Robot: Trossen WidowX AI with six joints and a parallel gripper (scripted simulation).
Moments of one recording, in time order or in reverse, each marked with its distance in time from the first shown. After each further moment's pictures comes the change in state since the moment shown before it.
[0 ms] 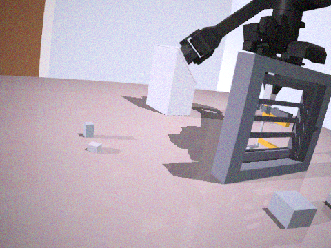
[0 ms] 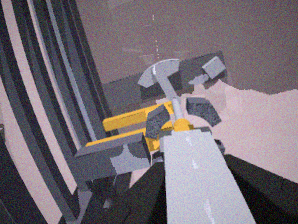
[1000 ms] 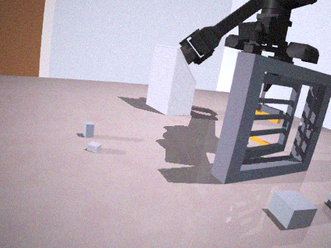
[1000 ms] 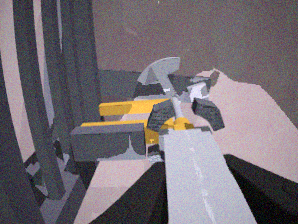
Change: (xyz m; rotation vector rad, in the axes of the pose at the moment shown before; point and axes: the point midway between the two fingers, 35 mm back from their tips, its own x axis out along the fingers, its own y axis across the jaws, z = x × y) arm 0.000 -0.017 0.014 -0.372 0.007 -0.006
